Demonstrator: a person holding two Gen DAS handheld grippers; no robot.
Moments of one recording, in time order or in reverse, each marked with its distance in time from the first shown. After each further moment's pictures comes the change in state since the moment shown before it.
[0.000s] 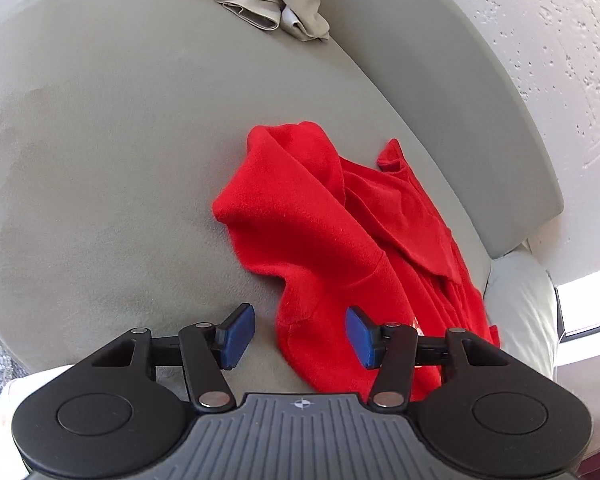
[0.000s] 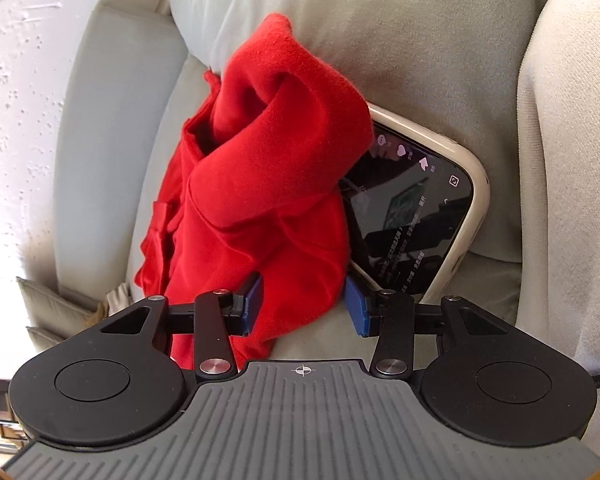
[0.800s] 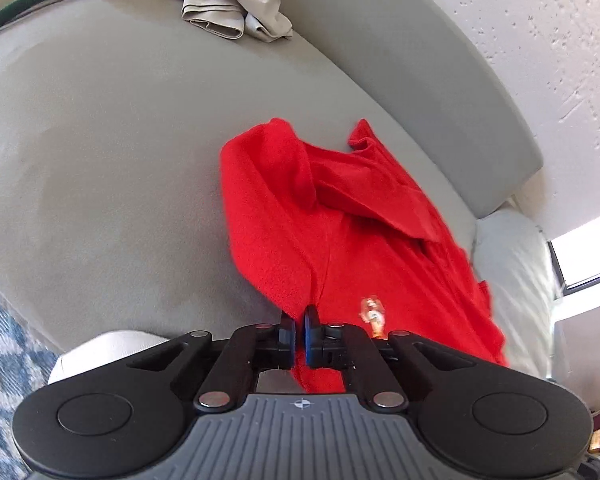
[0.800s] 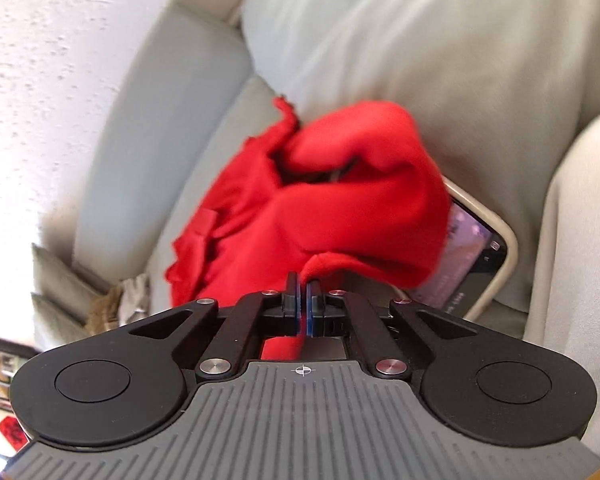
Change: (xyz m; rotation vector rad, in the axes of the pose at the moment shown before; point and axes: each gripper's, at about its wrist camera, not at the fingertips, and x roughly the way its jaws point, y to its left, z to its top) left arm -0.062 -0.024 -0.007 0.106 0.047 -0.028; right arm -0.045 0.064 0.003 -0.217 -0.083 0.061
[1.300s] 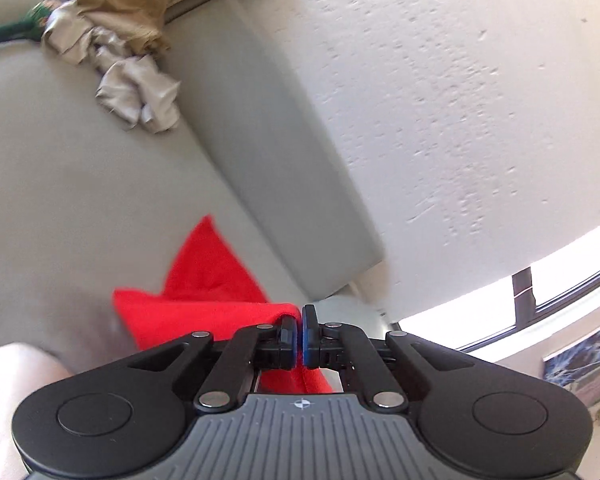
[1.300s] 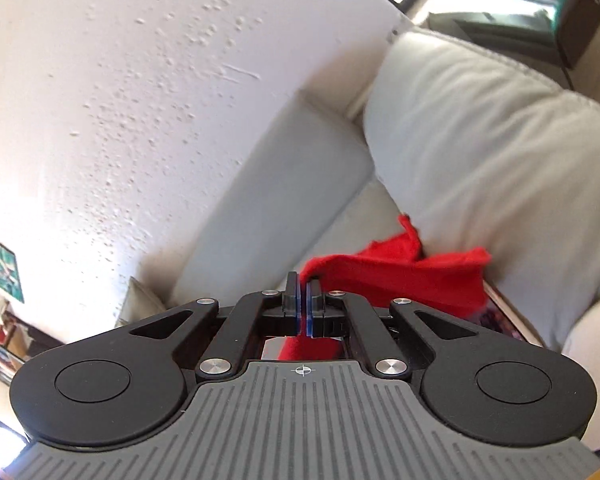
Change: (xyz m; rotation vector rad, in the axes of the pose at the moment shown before) left arm -0.118 -0.069 0.024 -0.063 -0.281 -0.423; right arm -0.140 0.063 0.068 -0.122 -0.215 0.282
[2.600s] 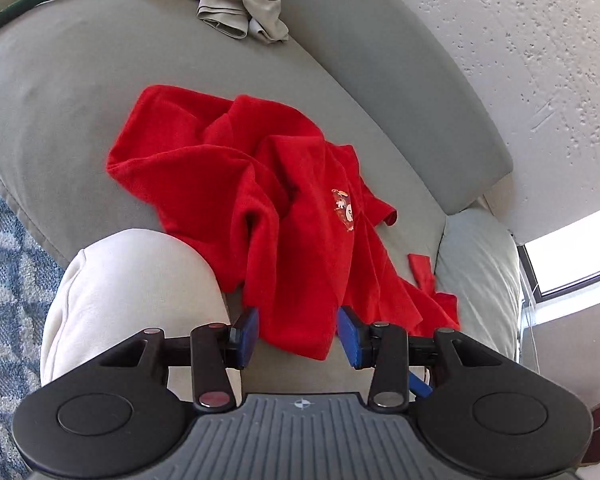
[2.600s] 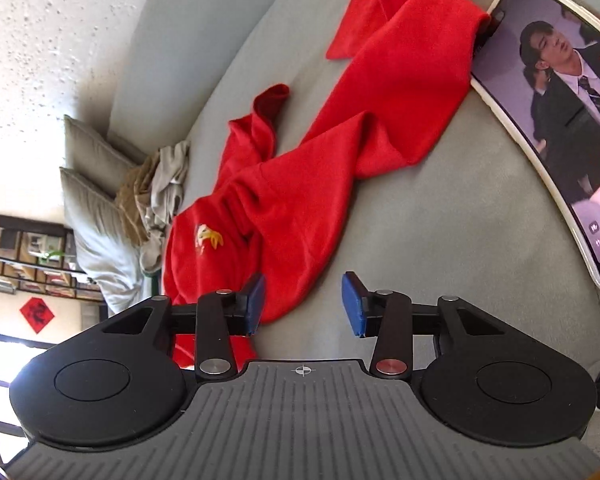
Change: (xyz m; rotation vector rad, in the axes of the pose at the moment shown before) left arm 0.023 0.088 -0.090 0.062 0.247 0.423; right arm 0.200 -0.098 -0.172 0.068 0.606 -0.119
